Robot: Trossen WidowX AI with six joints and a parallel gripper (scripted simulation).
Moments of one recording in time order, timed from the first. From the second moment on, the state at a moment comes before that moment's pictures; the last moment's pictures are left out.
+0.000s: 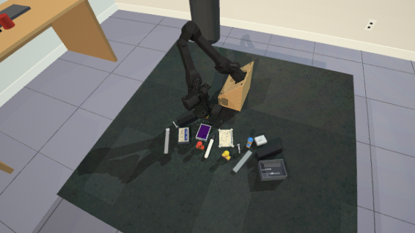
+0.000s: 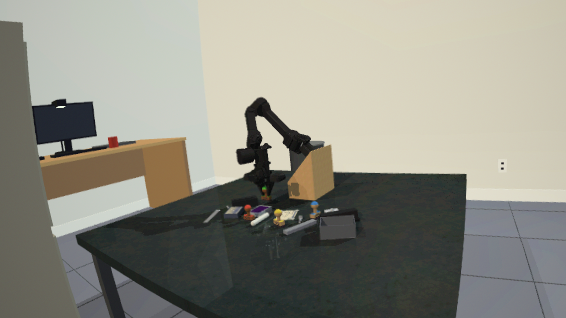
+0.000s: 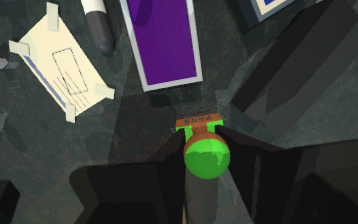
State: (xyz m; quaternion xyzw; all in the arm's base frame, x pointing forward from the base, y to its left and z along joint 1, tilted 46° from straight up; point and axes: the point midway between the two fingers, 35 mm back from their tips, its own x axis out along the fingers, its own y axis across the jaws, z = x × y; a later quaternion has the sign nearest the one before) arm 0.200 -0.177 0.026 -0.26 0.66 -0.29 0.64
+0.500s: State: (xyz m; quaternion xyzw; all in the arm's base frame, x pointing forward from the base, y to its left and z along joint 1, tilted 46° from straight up) arm 0.200 -0.171 0.031 -0.26 0.66 -0.29 0.64
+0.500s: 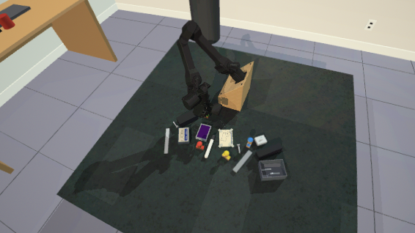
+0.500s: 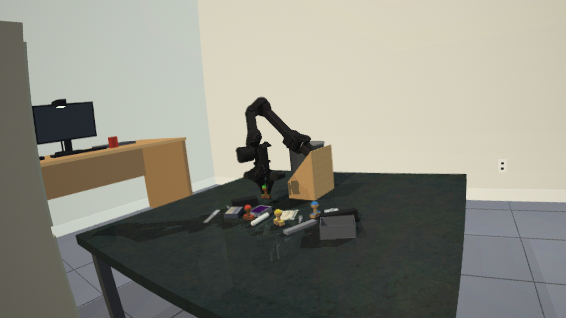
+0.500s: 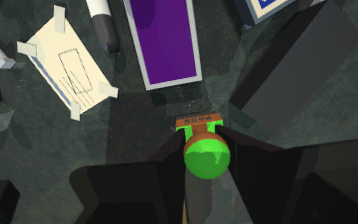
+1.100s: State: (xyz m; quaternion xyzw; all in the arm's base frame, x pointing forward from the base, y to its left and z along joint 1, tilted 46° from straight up) arm 0.200 -0.165 0.036 -0.26 0.66 -0.29 0.64
